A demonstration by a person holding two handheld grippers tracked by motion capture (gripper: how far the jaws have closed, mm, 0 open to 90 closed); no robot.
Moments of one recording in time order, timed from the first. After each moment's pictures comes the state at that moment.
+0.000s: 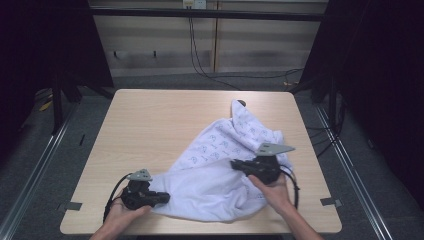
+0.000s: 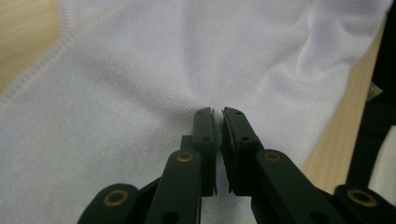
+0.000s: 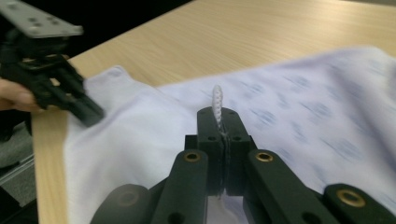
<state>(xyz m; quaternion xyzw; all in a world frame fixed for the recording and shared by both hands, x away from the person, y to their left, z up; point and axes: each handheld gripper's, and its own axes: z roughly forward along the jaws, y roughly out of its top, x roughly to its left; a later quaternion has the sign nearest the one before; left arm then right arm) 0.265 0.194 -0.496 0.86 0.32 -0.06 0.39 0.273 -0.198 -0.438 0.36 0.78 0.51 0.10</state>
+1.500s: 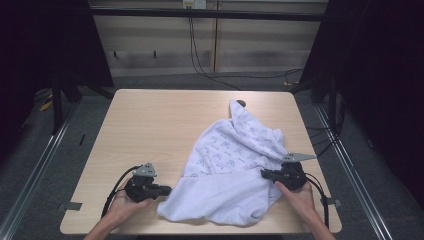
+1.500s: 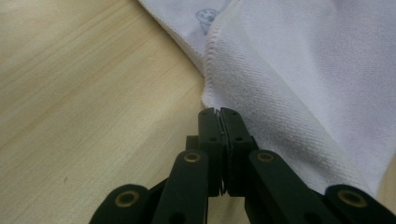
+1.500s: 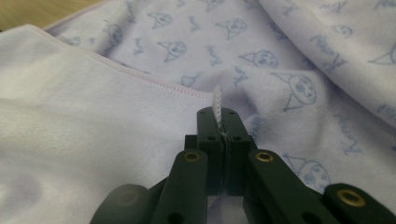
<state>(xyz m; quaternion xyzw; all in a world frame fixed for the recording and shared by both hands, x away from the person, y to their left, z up) 0.289 0.194 -0.498 0.88 0.28 -0.02 0.39 0.269 -0.273 -0.489 0.46 0.78 0.41 0.10</state>
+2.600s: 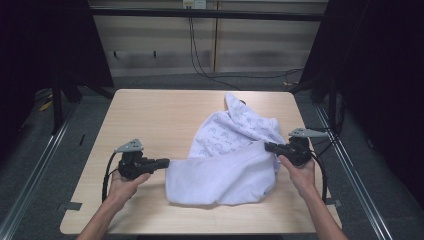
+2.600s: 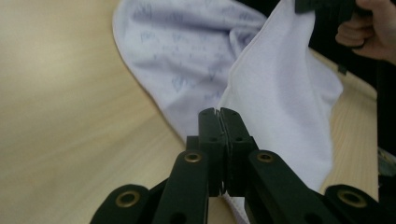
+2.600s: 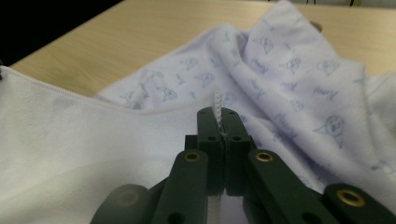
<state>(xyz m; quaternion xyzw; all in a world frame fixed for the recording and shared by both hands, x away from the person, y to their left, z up) 0.324 0.209 -0.446 0.79 0.32 0.01 0.52 0.312 -0.288 -0.437 0.46 0.73 0.48 0.15</state>
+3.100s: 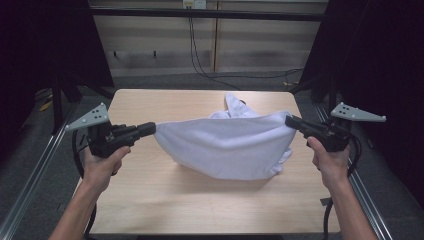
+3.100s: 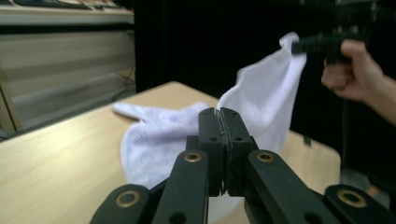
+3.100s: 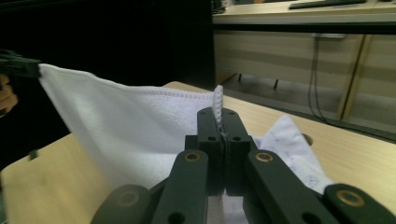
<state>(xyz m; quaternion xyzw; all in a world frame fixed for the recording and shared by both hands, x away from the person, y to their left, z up) 0.299 0.223 -0.324 0.75 0.24 0.09 0.61 0.269 -0.304 -0.313 0.39 0.69 0.58 0.21</state>
